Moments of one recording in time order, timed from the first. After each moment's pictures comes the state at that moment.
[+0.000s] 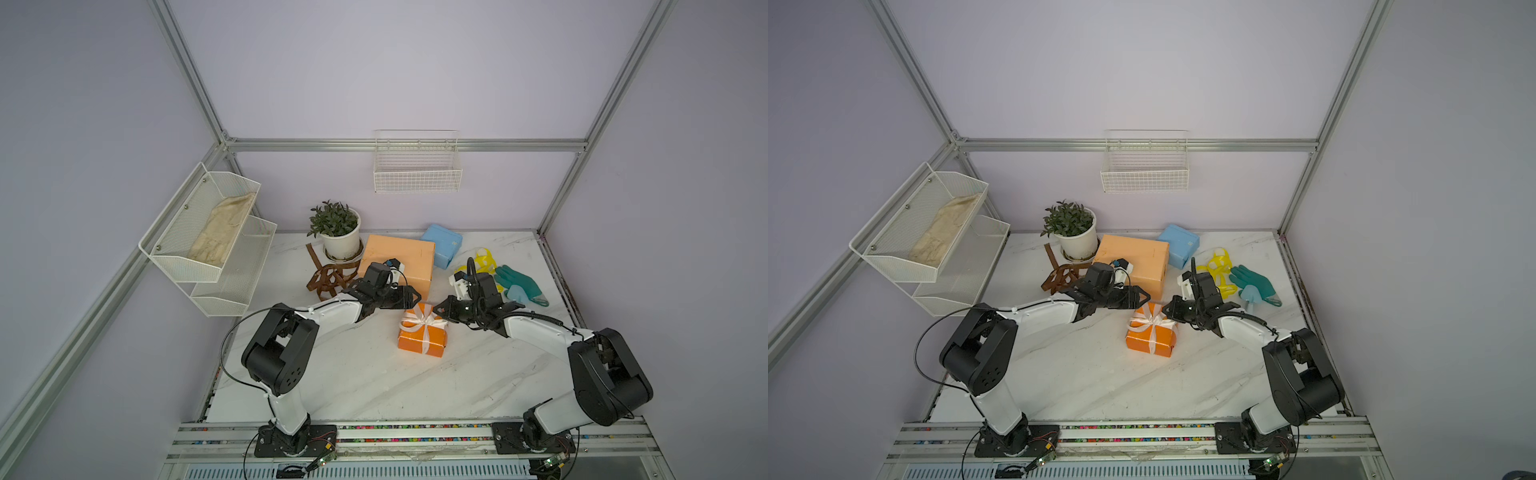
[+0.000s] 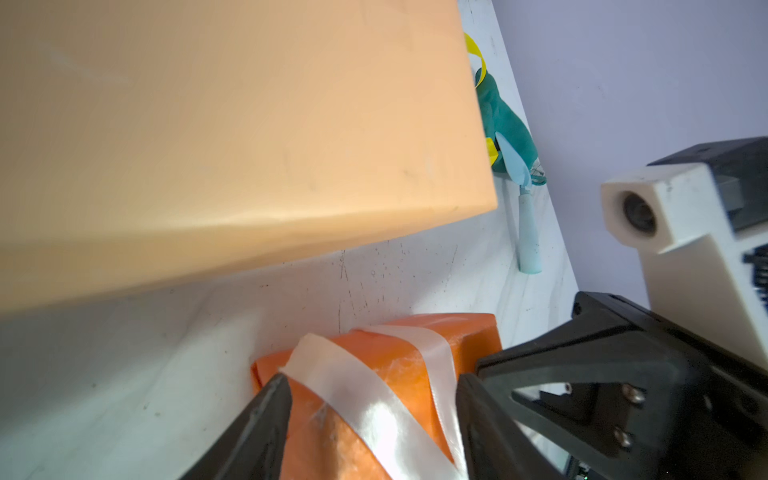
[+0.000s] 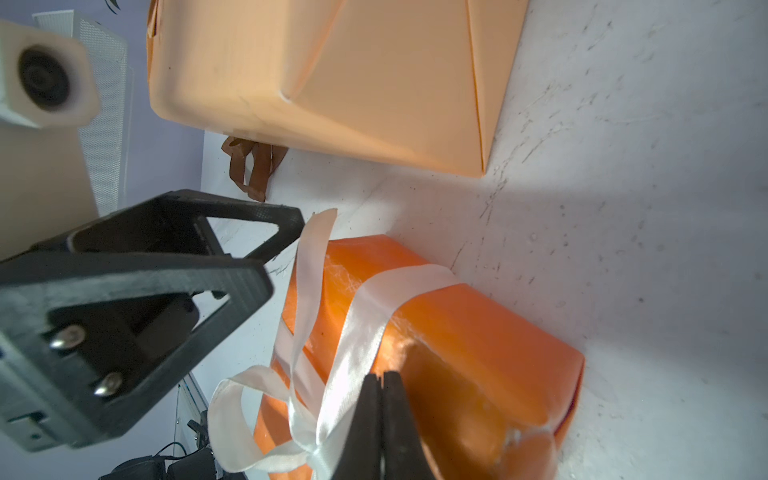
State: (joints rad) left arm -0.55 1.79 1.09 0.00 0.40 -0.55; right arm 0.39 1.51 0.80 -0.05 -0.46 0.65
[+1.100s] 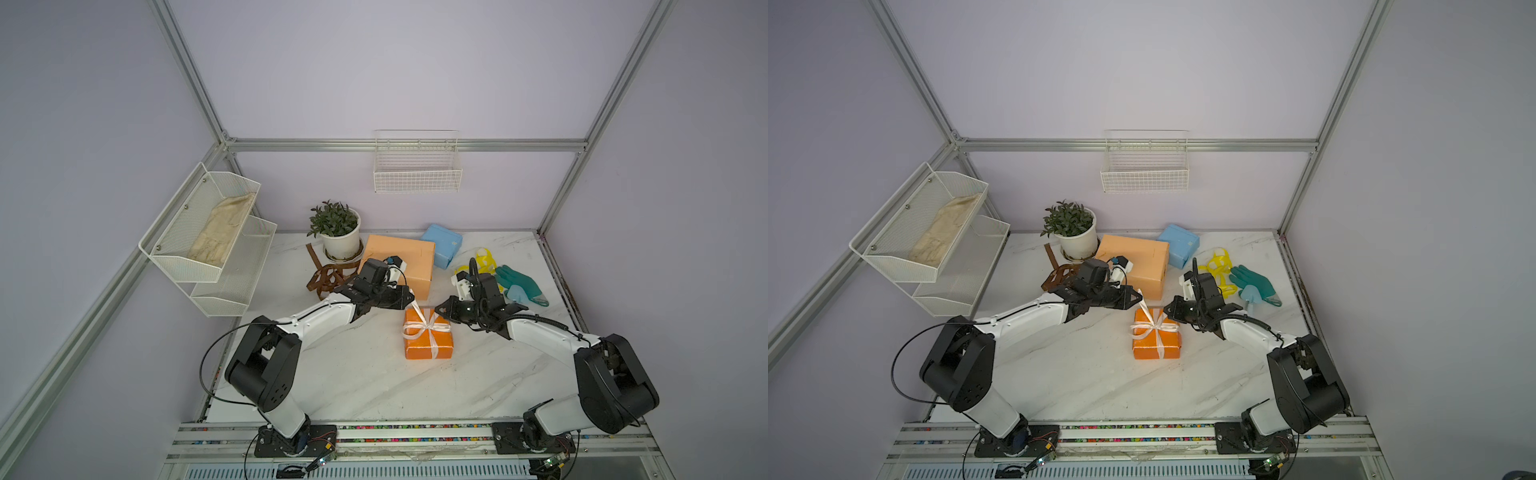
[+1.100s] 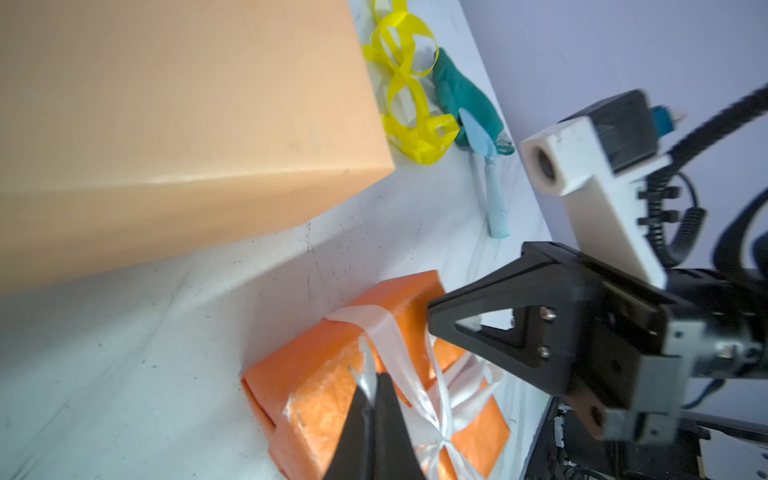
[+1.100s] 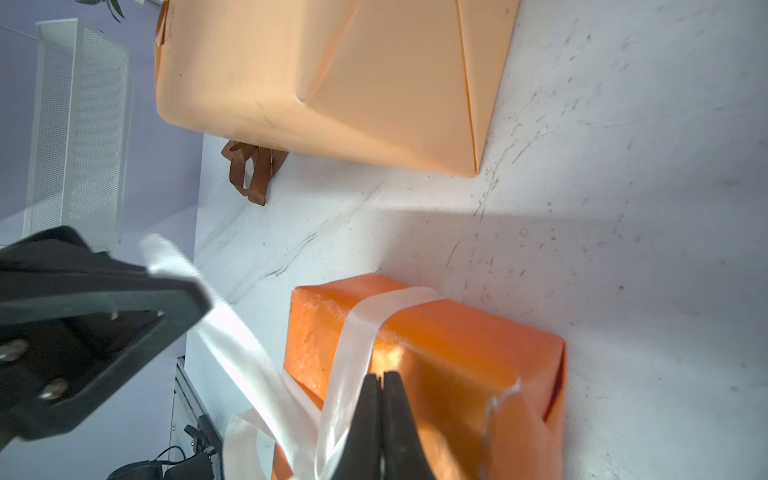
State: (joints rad) left arm -0.55 1.63 1.10 -0.14 0.43 -0.47; right arm 0.39 1.46 0.79 -0.07 -0.43 0.65
